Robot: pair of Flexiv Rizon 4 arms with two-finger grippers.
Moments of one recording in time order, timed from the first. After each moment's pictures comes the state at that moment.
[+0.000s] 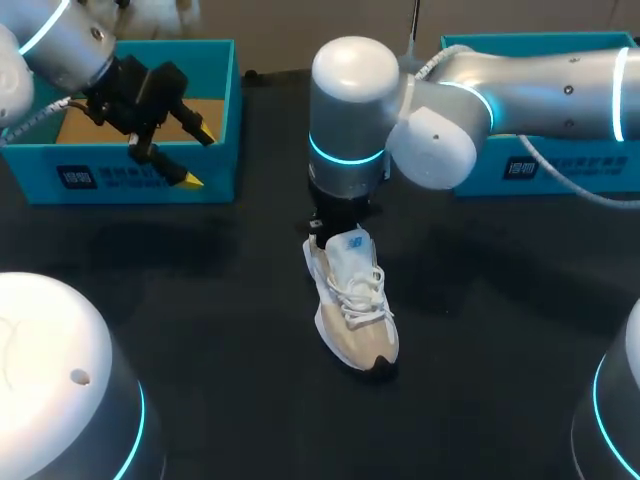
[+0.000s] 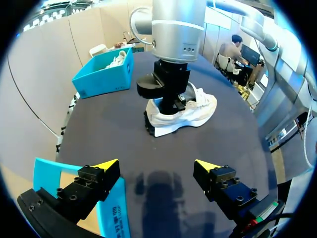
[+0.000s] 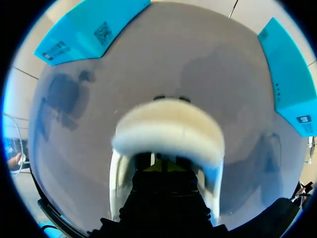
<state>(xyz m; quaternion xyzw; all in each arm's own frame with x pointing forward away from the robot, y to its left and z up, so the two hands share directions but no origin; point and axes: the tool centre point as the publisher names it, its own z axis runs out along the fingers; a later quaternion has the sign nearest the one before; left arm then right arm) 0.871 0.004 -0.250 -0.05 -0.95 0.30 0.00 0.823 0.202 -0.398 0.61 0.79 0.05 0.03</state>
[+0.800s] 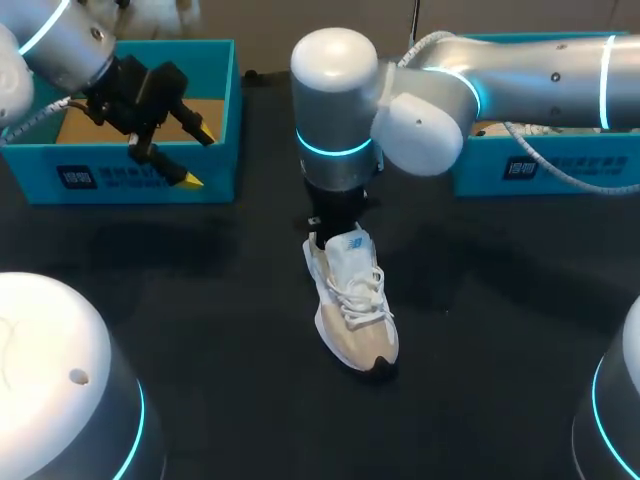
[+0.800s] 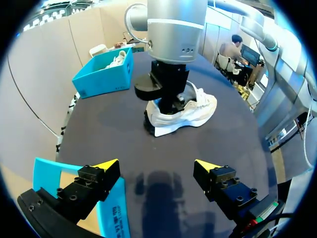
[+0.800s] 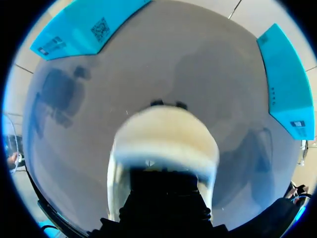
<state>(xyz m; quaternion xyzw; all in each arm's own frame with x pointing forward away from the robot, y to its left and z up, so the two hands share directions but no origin) 0.871 0.004 -0.250 -0.05 -0.95 0.30 0.00 0.816 0.191 -0.390 0.60 0.80 -0.01 0.03</state>
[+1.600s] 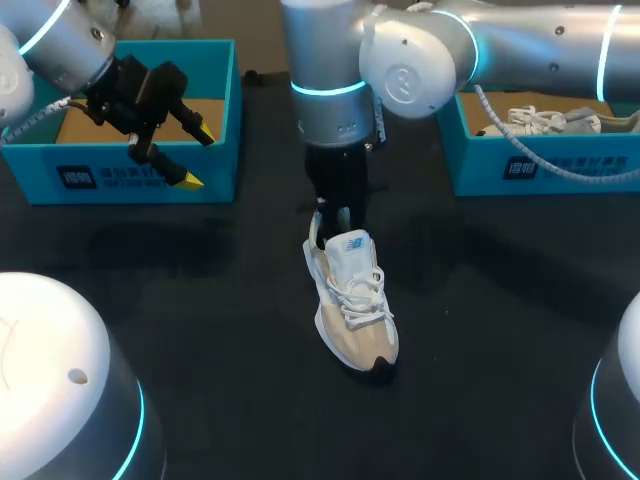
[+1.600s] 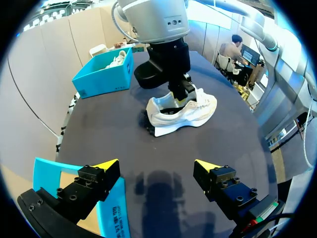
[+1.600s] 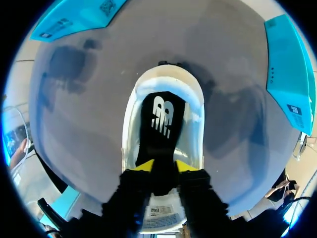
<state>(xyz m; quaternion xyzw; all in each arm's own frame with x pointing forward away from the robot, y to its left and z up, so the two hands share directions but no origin) 0.871 0.004 -0.250 -0.05 -0.95 0.30 0.00 0.777 0.185 -0.342 0.59 0.80 -0.10 -0.08</state>
